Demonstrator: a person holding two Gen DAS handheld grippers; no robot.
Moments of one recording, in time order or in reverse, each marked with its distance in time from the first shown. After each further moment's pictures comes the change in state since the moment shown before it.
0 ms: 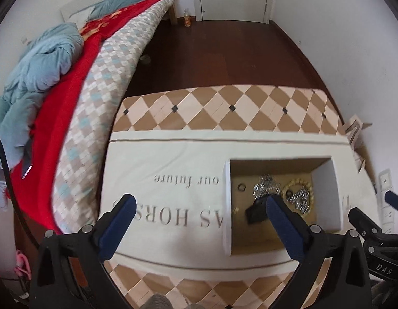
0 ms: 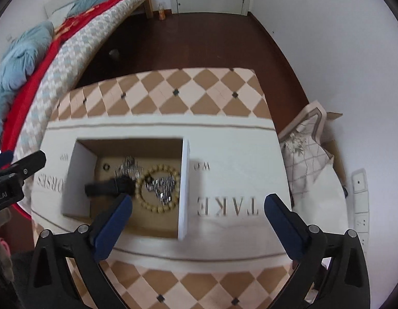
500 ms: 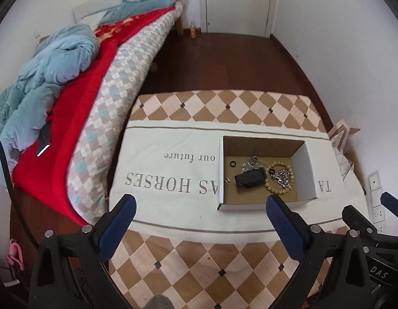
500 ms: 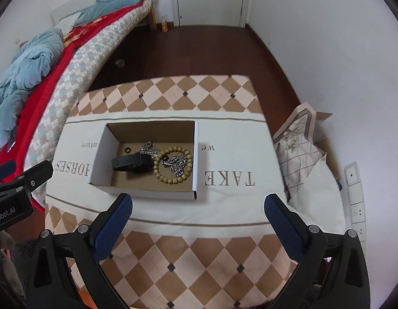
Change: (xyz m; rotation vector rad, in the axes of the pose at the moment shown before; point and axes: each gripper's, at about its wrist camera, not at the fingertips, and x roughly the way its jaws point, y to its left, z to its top) left arm -0.079 0.007 -0.053 -0.064 -0.084 -0.021; right arm -0.086 0.006 -0.056 0.007 -0.109 0.003
